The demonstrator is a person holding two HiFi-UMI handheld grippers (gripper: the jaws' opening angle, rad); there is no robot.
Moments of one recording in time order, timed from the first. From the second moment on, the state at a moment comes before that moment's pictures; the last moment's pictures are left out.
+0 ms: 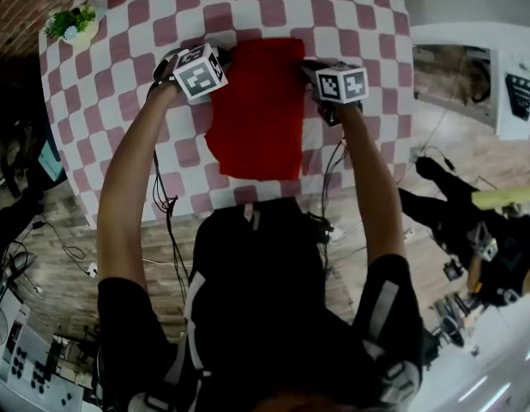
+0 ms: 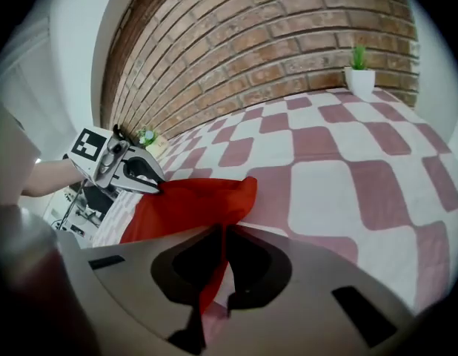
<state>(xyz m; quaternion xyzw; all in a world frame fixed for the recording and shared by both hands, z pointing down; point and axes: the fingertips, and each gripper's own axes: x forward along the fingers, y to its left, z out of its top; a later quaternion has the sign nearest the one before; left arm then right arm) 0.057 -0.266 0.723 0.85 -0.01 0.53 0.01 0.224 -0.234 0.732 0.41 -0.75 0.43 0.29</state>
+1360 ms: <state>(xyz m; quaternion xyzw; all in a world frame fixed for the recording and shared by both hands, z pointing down) 0.077 -0.274 0.737 0.85 0.03 0.53 0.00 0.240 -0.280 0.735 0.14 -0.77 0.20 0.58</state>
